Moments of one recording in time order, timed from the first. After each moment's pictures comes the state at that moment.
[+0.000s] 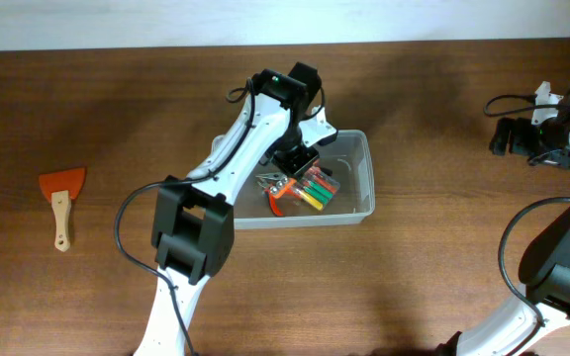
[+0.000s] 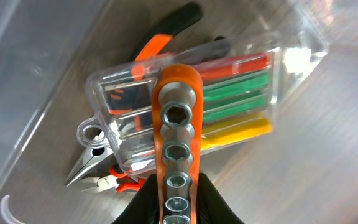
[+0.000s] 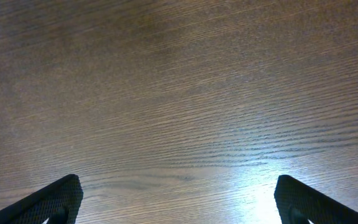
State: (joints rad) left arm -0.52 2.37 2.20 -1.41 0.20 0.37; right arm -0.47 1.99 1.70 -1.01 -0.11 -0.21
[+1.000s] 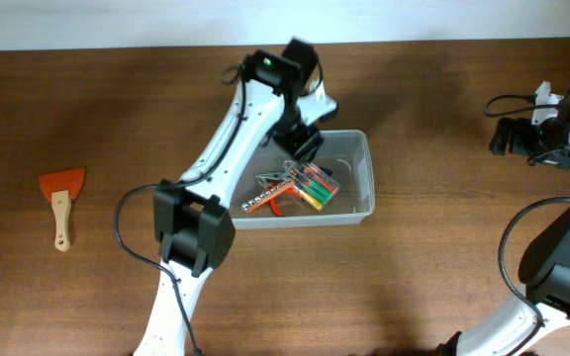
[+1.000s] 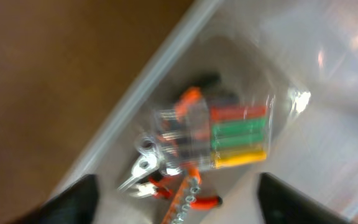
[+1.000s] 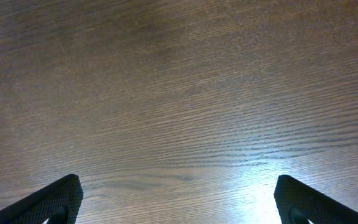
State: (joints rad) left arm -0.49 2.42 2.52 -1.48 0.20 0.35; right arm -0.47 1.99 1.70 -1.01 -0.11 -0.21
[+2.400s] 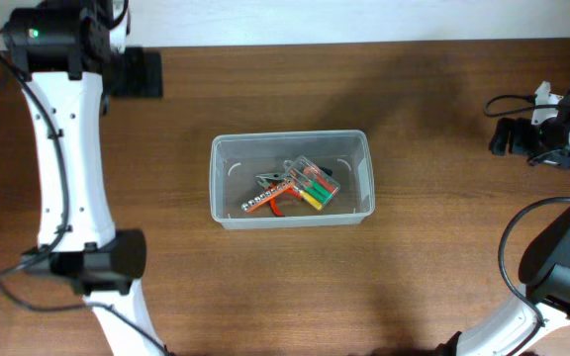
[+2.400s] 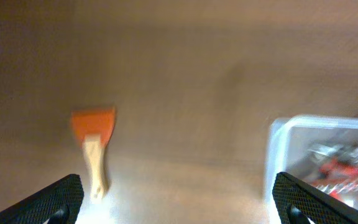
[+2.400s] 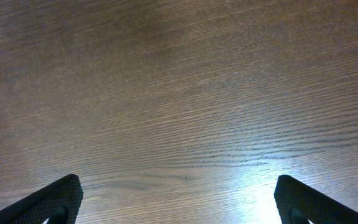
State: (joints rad) left arm -0.01 2.09 2.62 -1.68 -0.17 -0.04; right arm -0.47 1.99 1.70 -1.01 -0.11 -0.21
